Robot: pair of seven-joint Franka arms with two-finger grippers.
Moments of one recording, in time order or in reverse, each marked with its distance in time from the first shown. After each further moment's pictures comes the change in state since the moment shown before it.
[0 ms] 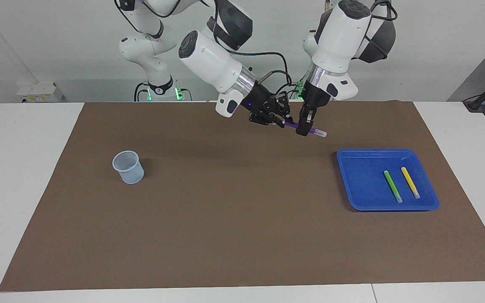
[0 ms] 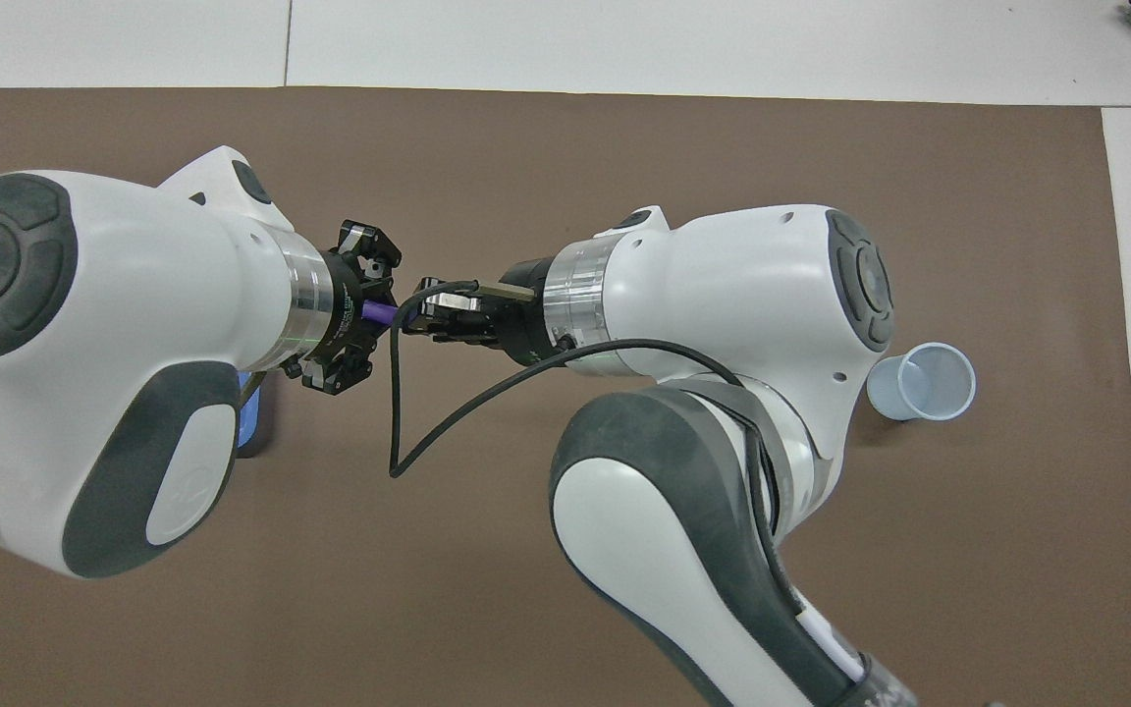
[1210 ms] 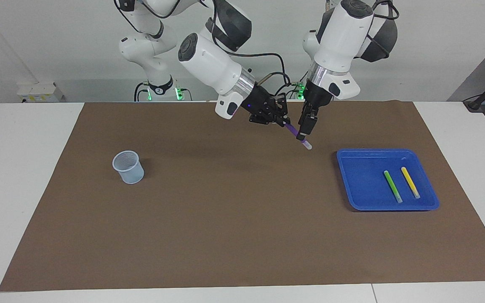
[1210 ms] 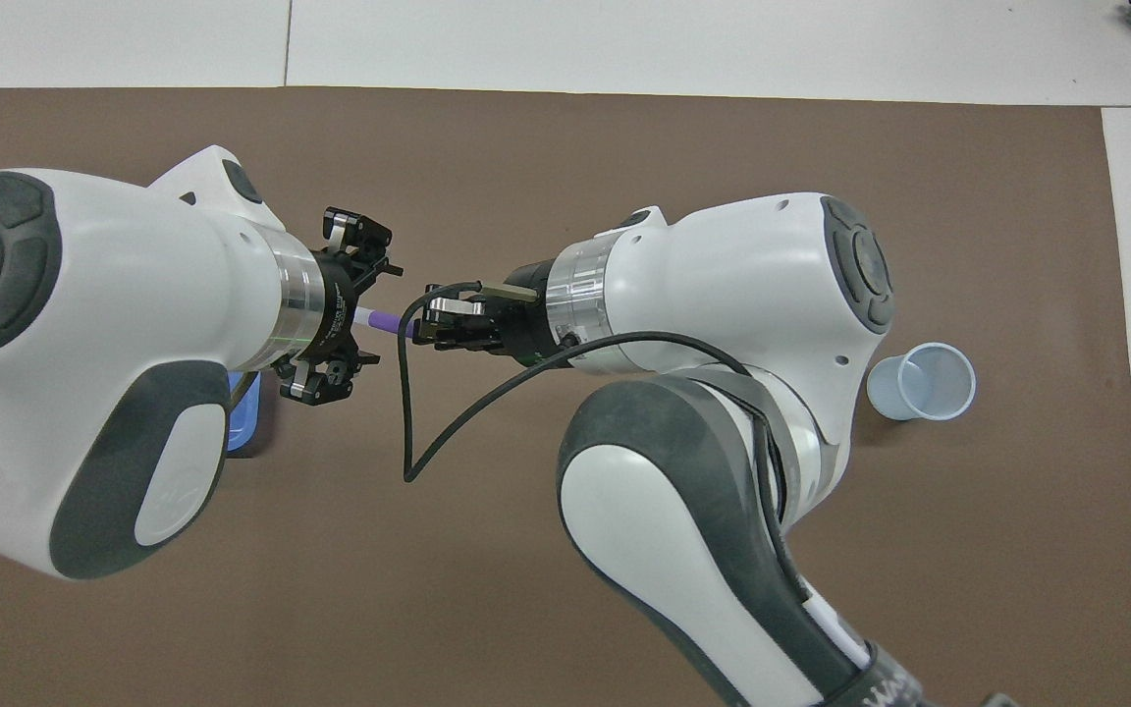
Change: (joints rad) left arm 0.001 -0.007 0.006 0.000 -0.003 -0.008 0.006; right arm -0.009 0.008 -0.007 0.006 -0.017 -0.065 0.000
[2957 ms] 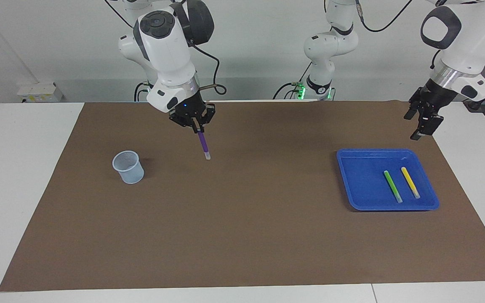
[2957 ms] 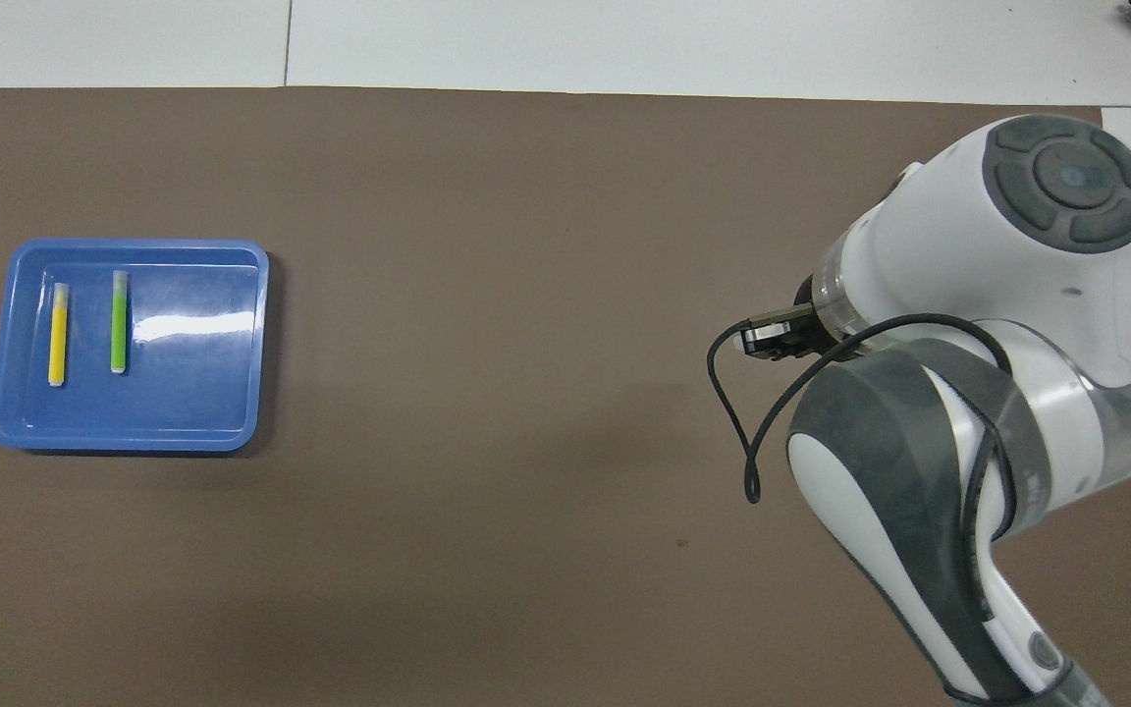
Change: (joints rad) left arm 0.615 -0.022 0.026 -0.053 0.015 -0.080 0.966; right arm -0.261 -0.153 -0.008 -0.080 -0.775 -0.478 -0.168
